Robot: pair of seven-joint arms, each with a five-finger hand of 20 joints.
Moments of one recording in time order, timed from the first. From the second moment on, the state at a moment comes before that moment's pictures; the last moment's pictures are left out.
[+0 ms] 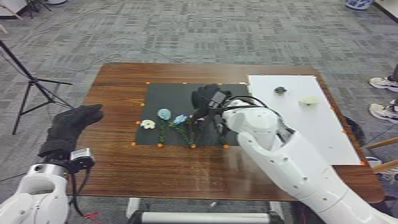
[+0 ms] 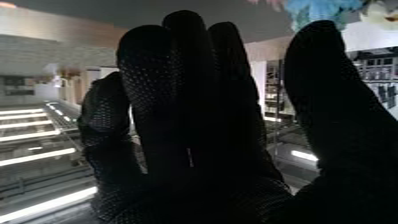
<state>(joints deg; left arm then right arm) 121.0 -54.1 -99.1 -113.6 54.6 13.8 7.4 -63.6 -66.7 48.1 -91.2 -147.0 -16.3 0.9</state>
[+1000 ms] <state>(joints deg) 123.3 -54.8 -100.4 -114.7 54.6 14.2 7.4 -72.0 -51.3 78.6 -87.4 -152.3 -20.5 1.6</state>
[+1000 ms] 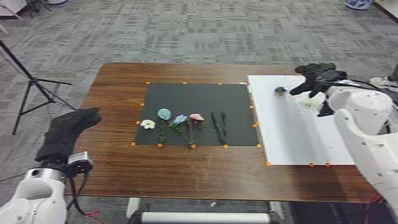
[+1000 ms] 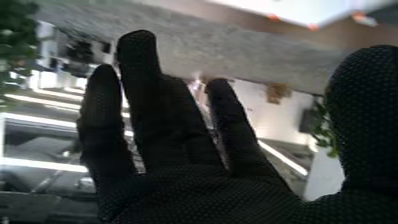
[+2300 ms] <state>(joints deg) 123.7 -55.3 -100.2 -114.9 54.7 14.4 7.3 -74.6 -47.4 70.1 -85.2 -145.1 0.4 6.8</state>
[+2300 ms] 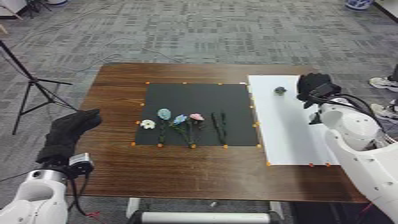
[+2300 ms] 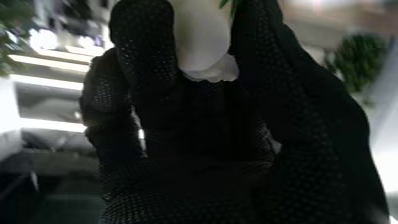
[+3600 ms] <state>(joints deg) 121.3 -54.9 -99.1 -114.0 54.7 14.2 7.2 -61.8 -63.8 48.9 -83.1 -149.6 0.7 -5.0</state>
